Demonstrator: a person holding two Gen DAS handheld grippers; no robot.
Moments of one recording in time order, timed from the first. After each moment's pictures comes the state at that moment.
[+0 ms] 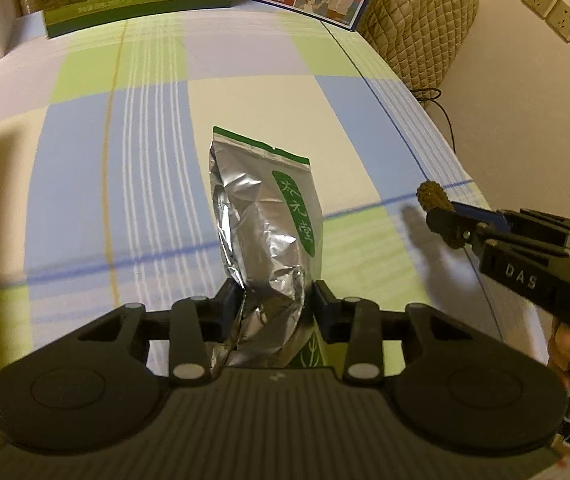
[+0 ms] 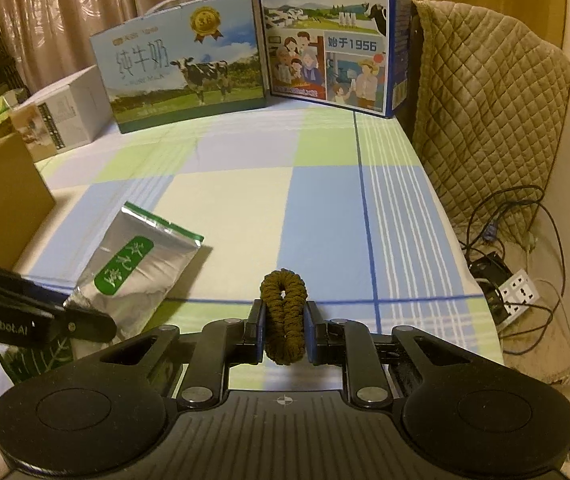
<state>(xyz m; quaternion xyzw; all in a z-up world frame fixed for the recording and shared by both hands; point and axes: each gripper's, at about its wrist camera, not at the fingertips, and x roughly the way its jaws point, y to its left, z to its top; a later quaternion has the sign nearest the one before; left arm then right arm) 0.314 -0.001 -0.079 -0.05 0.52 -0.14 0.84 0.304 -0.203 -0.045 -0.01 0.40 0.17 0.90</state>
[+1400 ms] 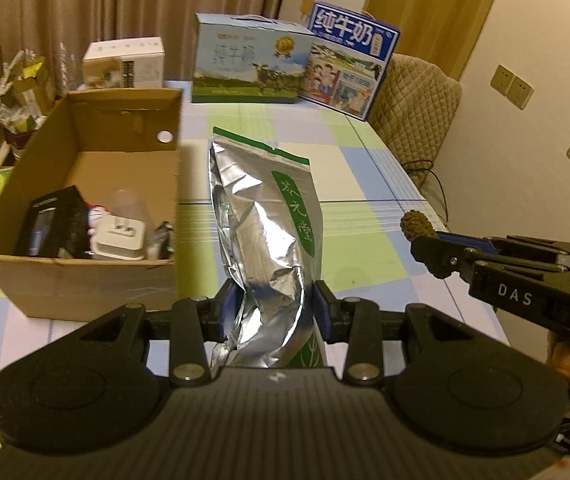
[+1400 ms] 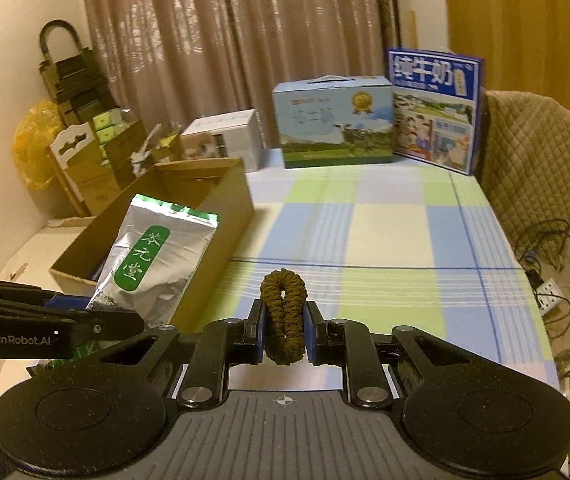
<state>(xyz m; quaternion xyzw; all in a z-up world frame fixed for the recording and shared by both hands) 0.037 0.100 0.081 -0.08 0.40 -0.06 0.91 0.061 -0.089 0.098 -0.01 0.34 0.26 0.90</state>
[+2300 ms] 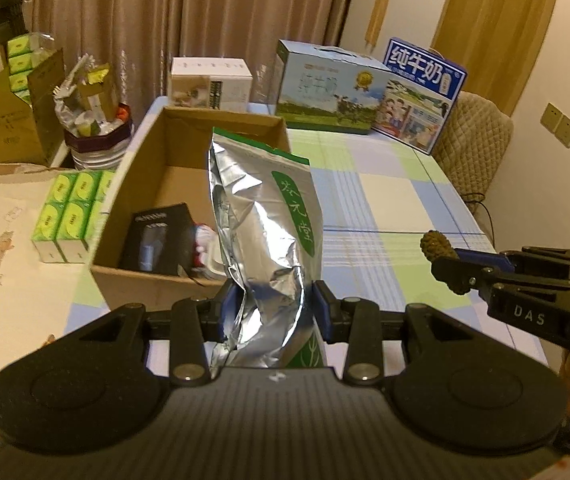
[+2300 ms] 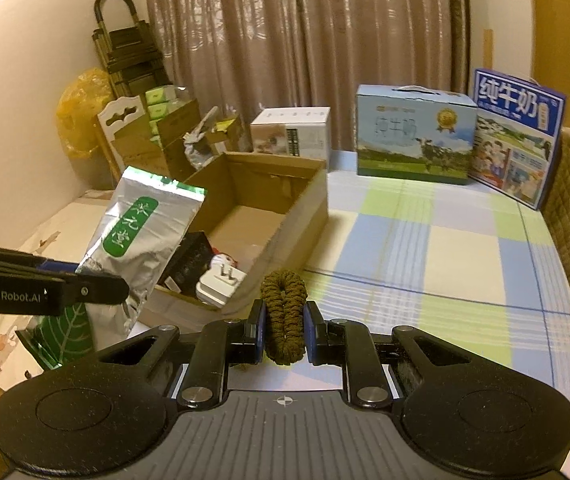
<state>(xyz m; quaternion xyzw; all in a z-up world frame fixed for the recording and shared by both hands) 0.021 0.195 0.104 -0.09 0.38 0.01 0.92 0.065 0.002 0.096 -0.05 0.34 0.32 0.88</state>
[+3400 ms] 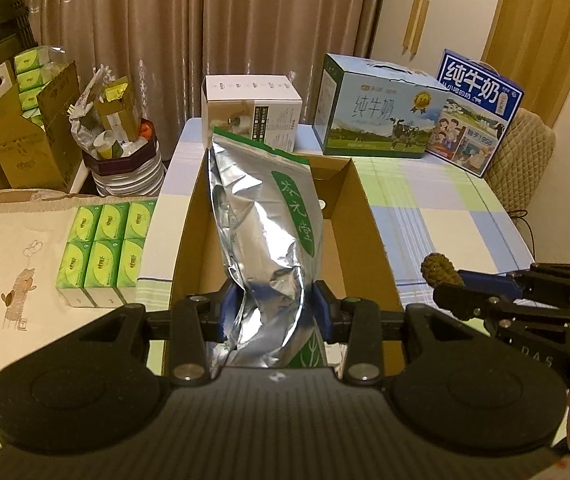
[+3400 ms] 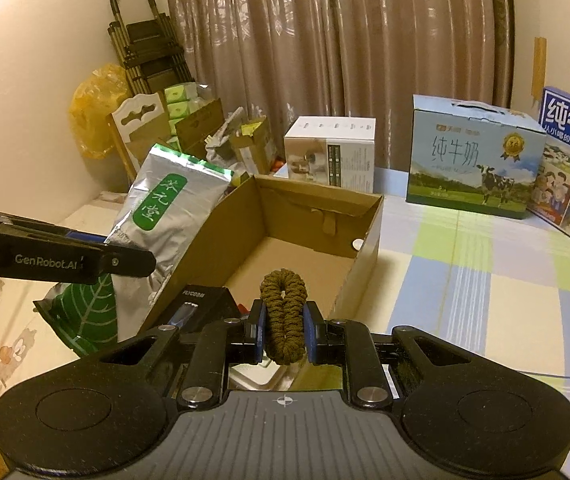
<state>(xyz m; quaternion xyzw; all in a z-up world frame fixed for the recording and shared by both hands) 0.134 0.278 0.105 -0.06 0.39 0.03 0.92 0.152 0.095 0.086 -0.06 0.34 0.36 0.87</state>
